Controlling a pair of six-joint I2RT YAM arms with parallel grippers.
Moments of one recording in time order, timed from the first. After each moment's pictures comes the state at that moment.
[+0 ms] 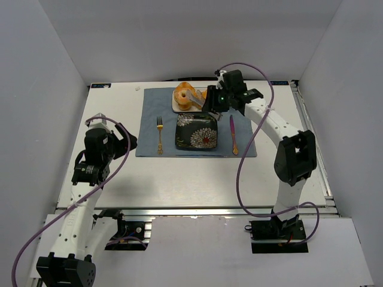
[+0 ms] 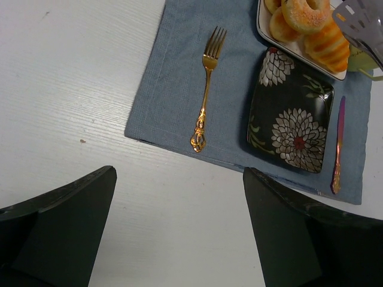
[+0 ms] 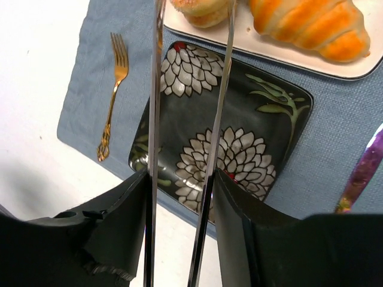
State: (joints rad) left arm -0.07 0.80 0.79 -0.50 -0.02 -0.51; right arm 0.46 1.88 1.69 -0.50 -0.27 0.30
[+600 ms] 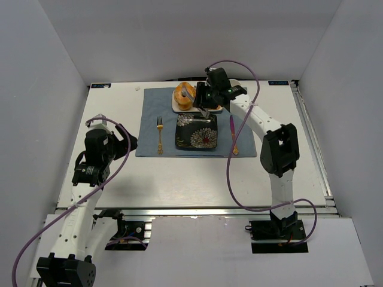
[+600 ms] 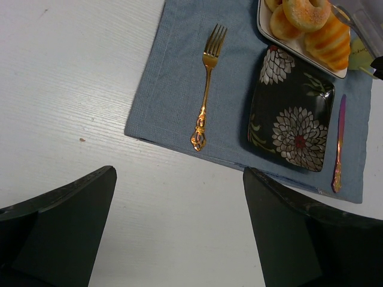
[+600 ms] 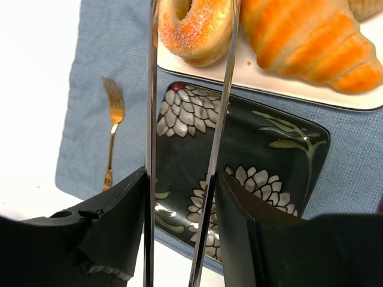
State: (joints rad) left arm -0.07 0.79 0.78 -0.49 -0.01 -0.51; right arm 0.53 2.07 1.91 -0.52 -0.11 0.43
